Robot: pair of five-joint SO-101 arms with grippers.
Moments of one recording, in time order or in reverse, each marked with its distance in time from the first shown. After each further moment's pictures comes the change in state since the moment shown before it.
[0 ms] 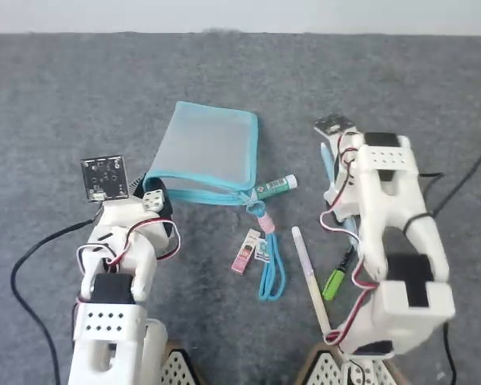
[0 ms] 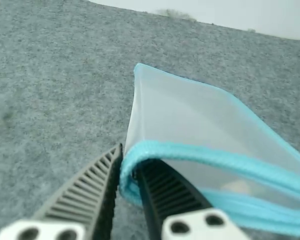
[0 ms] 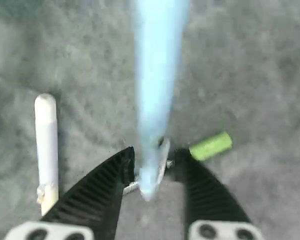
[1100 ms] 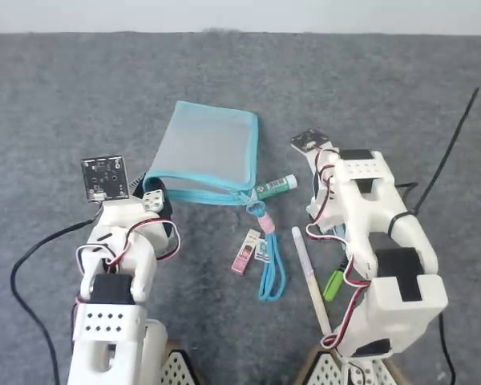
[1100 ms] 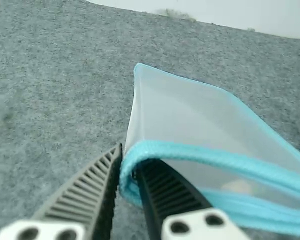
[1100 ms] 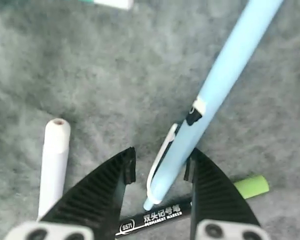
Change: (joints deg) left arm 0.0 0.0 0.0 0.0 -0.4; right arm -4.6 1.7 9.4 -10.3 0.2
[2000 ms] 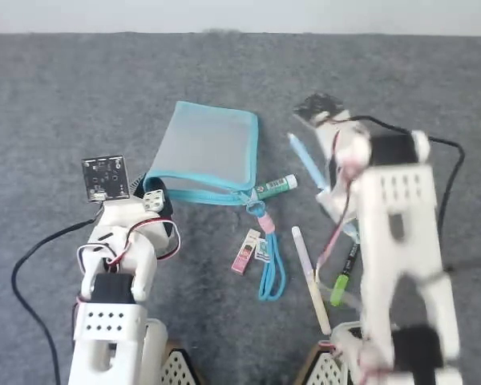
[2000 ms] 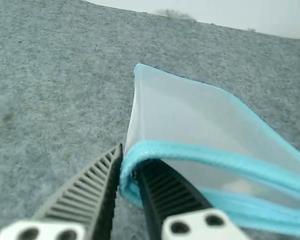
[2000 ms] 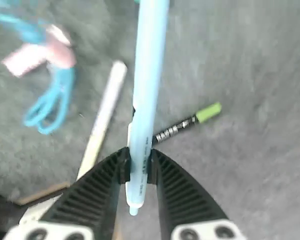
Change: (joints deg) left arm 0.0 0.0 0.0 0.0 0.0; right arm -5.5 -35.0 -15.7 35.3 1.6
